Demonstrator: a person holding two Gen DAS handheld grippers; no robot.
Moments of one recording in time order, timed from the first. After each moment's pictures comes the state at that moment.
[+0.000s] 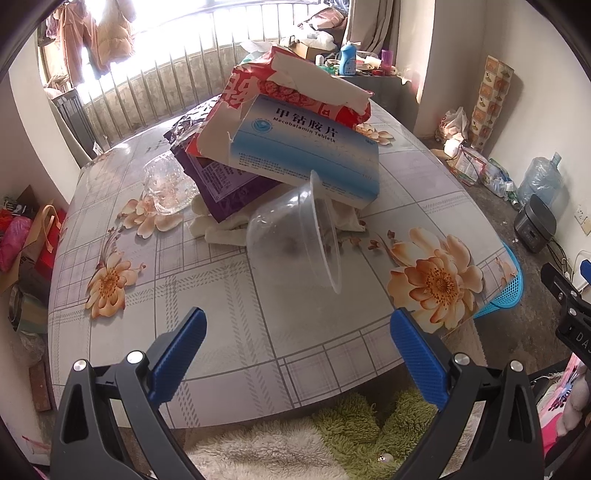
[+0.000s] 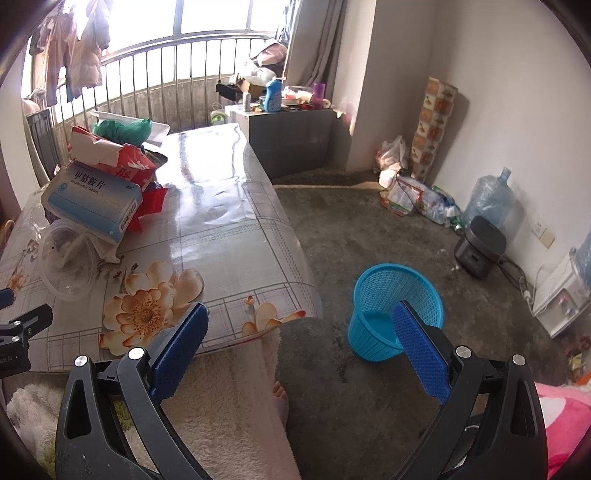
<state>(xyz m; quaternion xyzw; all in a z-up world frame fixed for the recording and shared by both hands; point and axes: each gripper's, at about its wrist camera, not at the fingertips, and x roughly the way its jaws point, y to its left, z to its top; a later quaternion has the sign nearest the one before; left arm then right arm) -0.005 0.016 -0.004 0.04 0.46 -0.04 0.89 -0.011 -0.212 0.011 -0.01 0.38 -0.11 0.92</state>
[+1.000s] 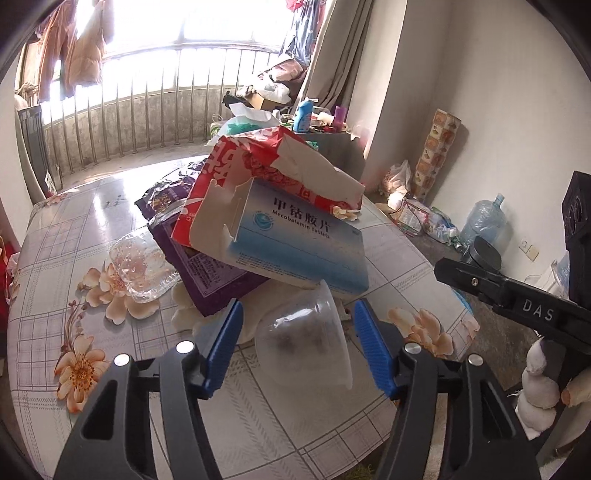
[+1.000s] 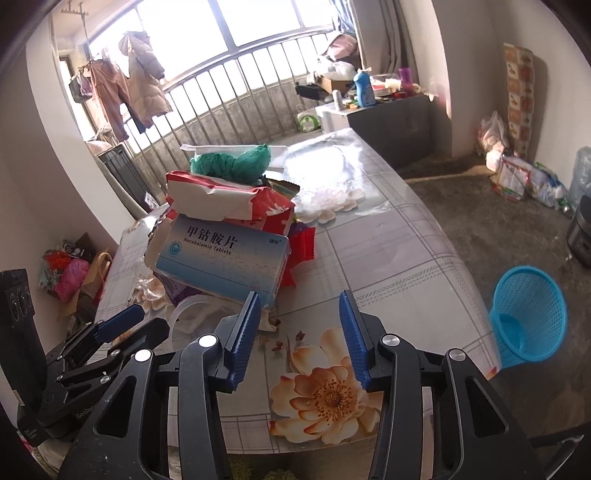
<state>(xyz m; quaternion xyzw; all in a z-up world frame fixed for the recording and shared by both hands) 0.038 0.052 0.018 -0.01 0.36 -0.17 0.92 0.052 -0.153 0.028 0.13 0.38 0.07 0.91</state>
